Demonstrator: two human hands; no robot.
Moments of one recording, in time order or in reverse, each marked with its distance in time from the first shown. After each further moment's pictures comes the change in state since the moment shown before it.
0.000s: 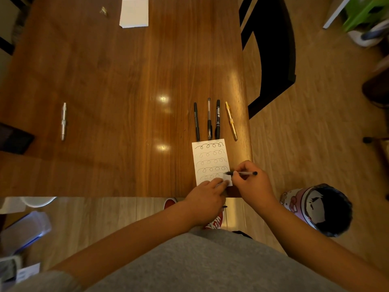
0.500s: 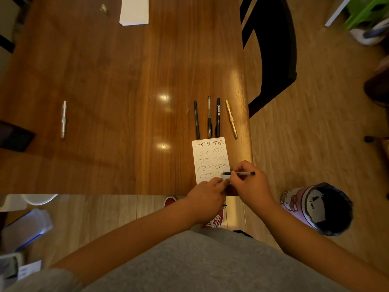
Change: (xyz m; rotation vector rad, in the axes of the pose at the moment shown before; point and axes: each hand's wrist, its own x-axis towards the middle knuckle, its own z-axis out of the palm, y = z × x) left_hand 0.002 0.002 -0.003 -0.057 -0.021 -0.022; right_hand -0.006 -0.002 0.003 0.012 -0.031 -0.018
